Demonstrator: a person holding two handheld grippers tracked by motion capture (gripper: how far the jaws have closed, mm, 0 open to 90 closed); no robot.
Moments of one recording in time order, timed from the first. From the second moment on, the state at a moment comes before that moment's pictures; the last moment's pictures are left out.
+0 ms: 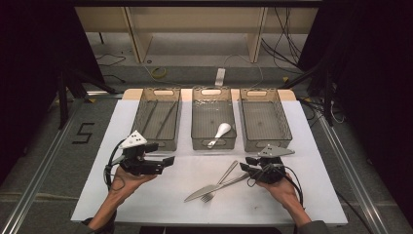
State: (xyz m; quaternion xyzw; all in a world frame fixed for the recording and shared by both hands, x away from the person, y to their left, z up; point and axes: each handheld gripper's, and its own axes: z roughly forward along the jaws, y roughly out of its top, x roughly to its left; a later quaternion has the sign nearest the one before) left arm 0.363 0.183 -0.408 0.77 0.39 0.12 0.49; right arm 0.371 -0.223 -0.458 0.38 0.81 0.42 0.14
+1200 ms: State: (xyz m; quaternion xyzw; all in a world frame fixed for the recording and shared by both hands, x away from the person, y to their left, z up) left arm 0.355 0.183 -0.412 0.77 0.38 0.13 0.50; right arm 0.391 -0.213 -0.478 0.37 0.85 0.36 0.12
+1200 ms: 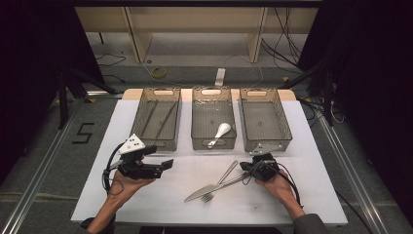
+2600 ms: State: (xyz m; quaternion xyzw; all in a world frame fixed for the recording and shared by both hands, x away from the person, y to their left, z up) left arm 0.352 0.182 -0.410 0.77 0.37 0.14 0.50; right arm 0.330 -0.203 -0.464 0.33 0.92 0.23 0.03
